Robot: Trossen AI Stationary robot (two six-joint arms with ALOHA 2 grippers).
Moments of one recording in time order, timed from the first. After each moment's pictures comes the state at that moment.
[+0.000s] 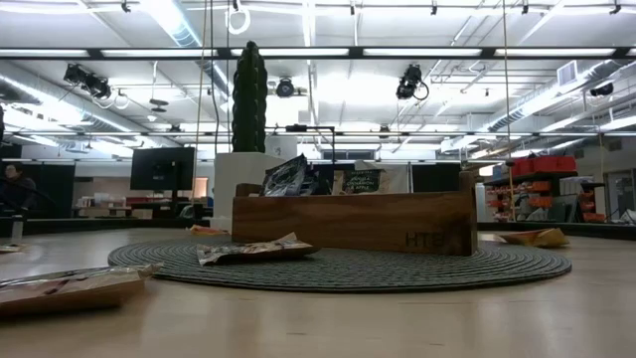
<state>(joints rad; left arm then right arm) -0.14 1.56 1.81 -0.82 -0.08 0.22 0.10 1.59 2.01 -1.02 -0.08 0.31</state>
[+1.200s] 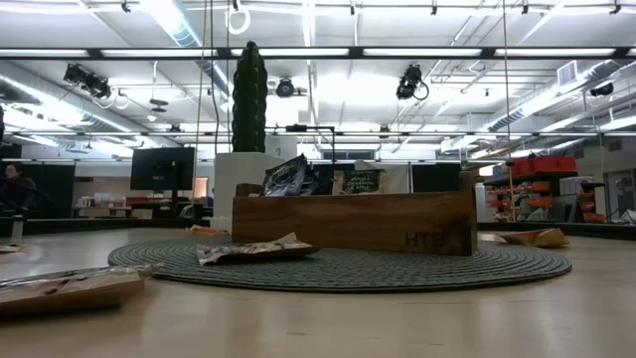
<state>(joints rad) -0.13 1.56 1.81 -0.83 -0.12 0.14 0.10 1.69 2.05 -1.08 -0.09 0.20</state>
